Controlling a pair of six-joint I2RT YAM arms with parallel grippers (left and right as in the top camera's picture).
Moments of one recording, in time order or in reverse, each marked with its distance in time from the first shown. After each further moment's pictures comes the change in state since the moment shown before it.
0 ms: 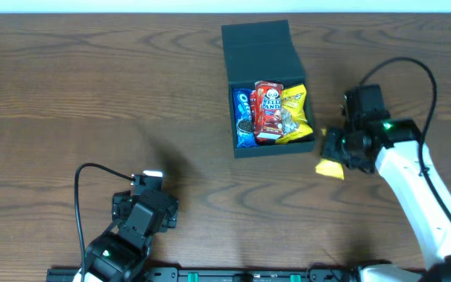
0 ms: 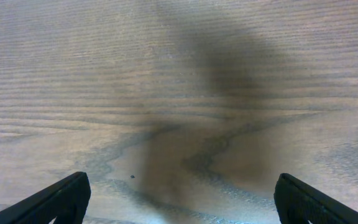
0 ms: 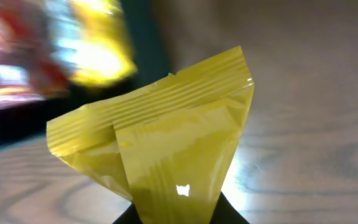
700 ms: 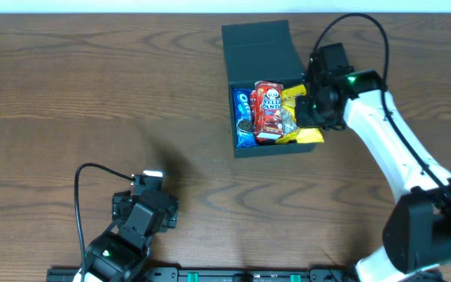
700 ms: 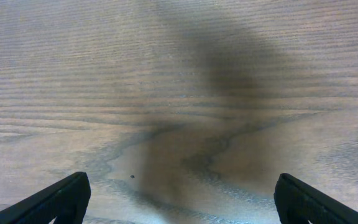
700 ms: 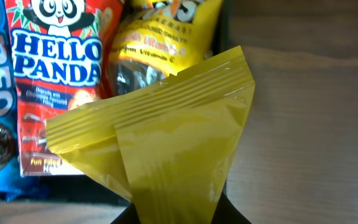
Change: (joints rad) left arm 0.000 0.000 0.000 0.000 0.000 0.000; right arm 0.093 0.334 0.321 -0.005 -0.006 -0.175
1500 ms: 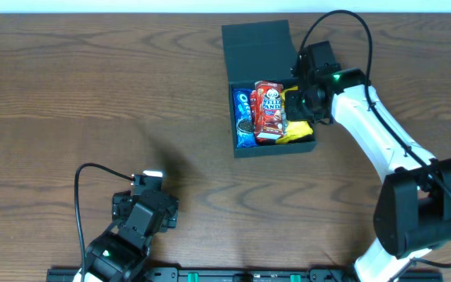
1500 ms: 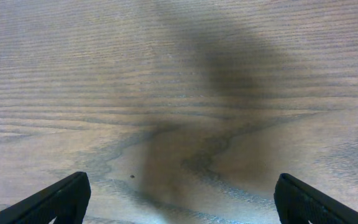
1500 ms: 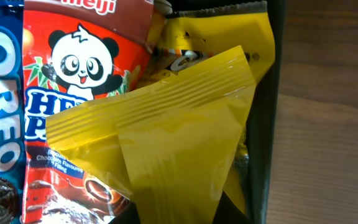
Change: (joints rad) left arm 0.000 0.000 0.000 0.000 0.000 0.000; right arm 0.017 0.089 0.007 0.143 -0.020 -0.013
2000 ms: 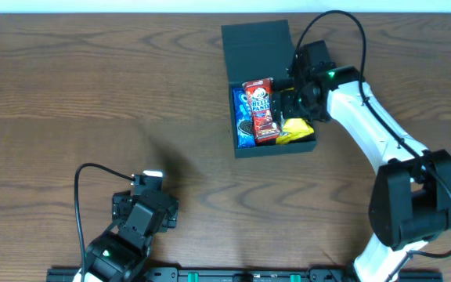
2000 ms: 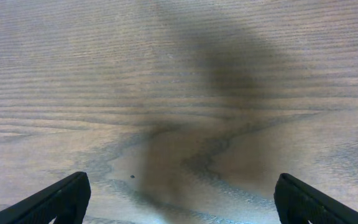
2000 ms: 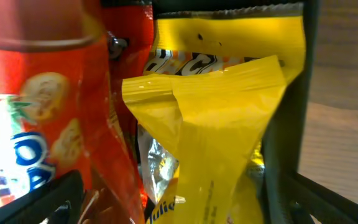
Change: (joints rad) left arm 0.000 0.000 0.000 0.000 0.000 0.000; right arm 0.005 0.047 0.046 -0.025 -0.019 0.001
